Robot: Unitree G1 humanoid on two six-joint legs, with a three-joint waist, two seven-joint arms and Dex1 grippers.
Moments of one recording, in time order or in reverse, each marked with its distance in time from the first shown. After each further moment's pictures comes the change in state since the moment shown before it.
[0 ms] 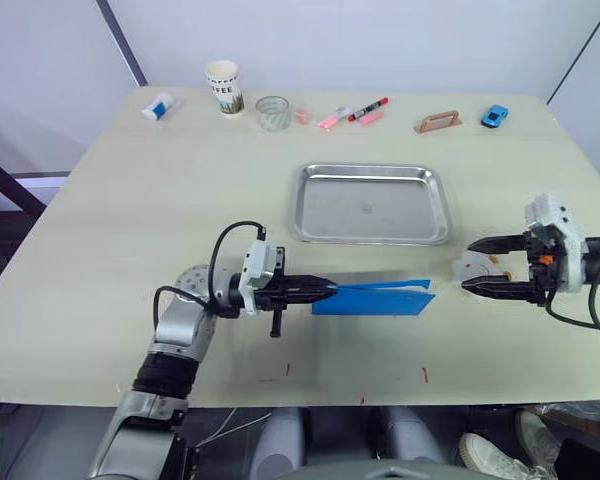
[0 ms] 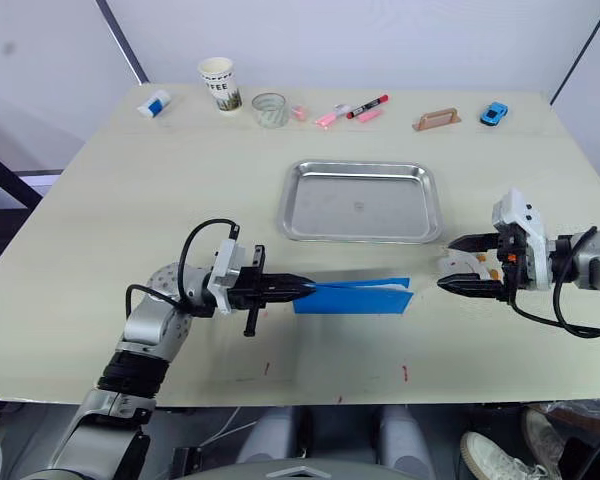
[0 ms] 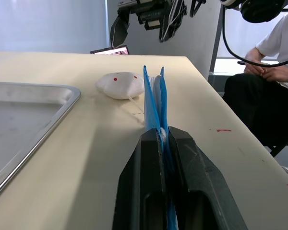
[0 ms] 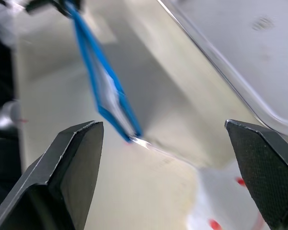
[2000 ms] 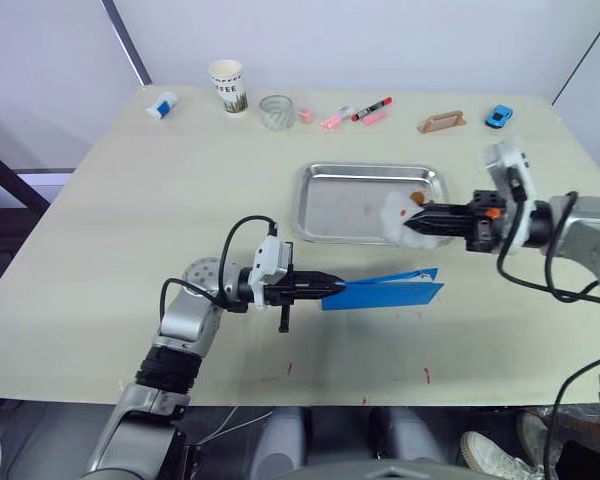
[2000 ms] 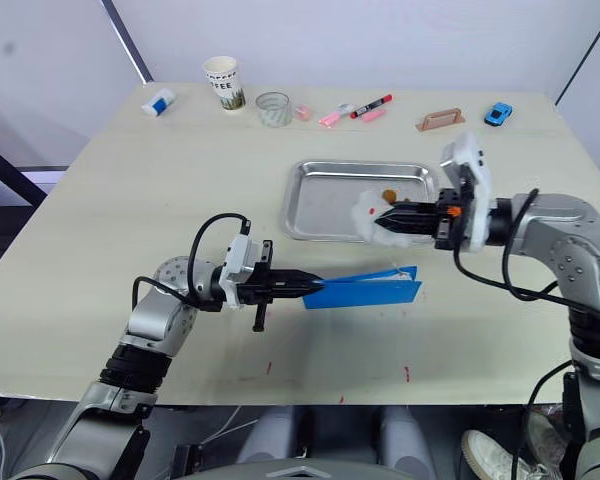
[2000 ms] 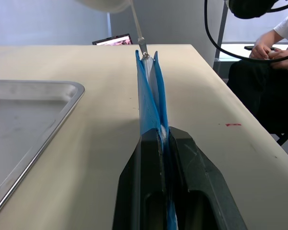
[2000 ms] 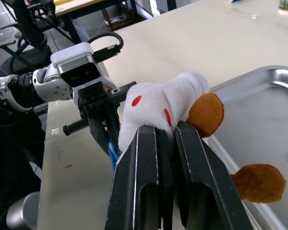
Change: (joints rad) left arm -0.029 0.013 -0.051 -0.038 0.042 0.016 0.069; right arm -0.277 0.285 0.075 -0.181 0.303 0.286 -0.297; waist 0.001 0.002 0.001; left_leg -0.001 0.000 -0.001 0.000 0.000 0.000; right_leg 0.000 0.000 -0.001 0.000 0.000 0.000
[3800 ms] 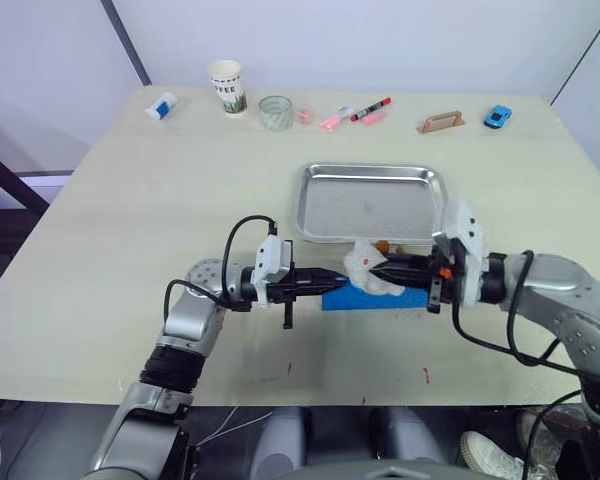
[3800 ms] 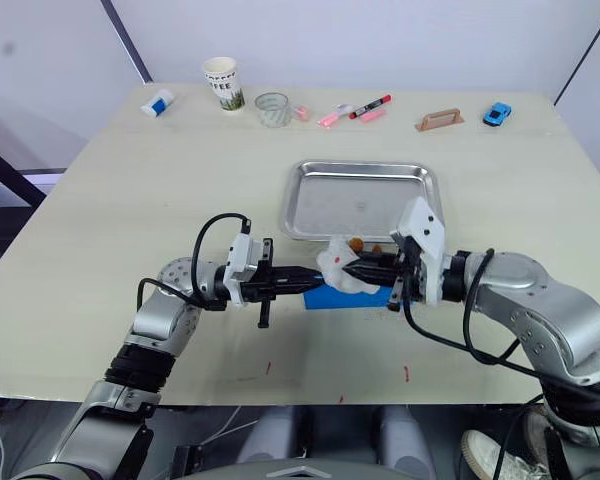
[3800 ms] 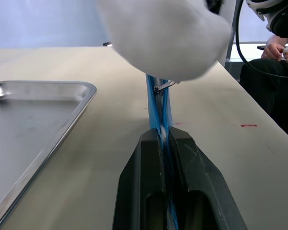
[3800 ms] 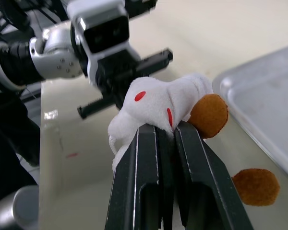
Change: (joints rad) left arm -0.010 -0.013 -0.007 0.046 0.012 -0.055 0.044; right arm 0.294 0.044 0.017 -0.379 -0.010 0.009 -0.264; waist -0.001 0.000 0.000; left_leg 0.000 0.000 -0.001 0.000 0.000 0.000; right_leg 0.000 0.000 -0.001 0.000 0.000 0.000
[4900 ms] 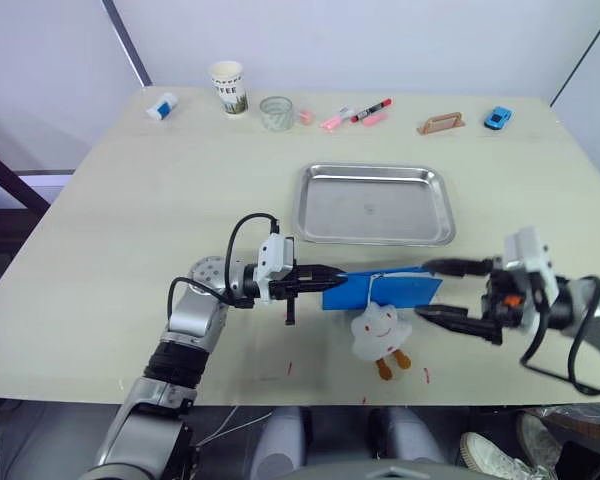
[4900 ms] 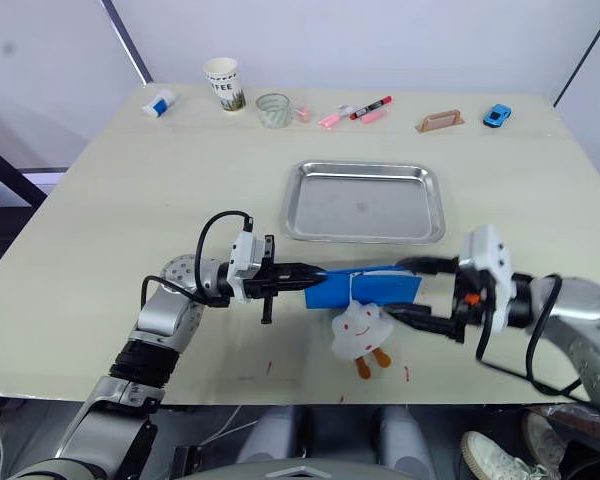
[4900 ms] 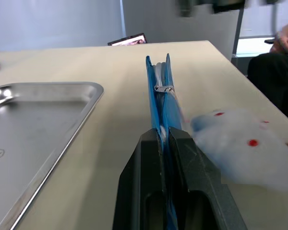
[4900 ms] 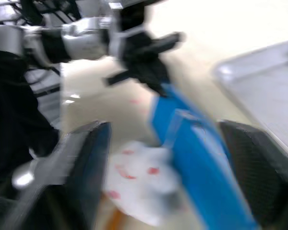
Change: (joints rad) left arm -0.021 -0.014 -0.002 0.034 0.025 -0.048 -0.008; right arm 0.170 -0.192 -0.149 0.238 -0.014 -0.386 0.359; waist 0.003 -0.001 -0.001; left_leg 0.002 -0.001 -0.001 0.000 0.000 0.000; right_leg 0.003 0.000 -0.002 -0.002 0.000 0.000
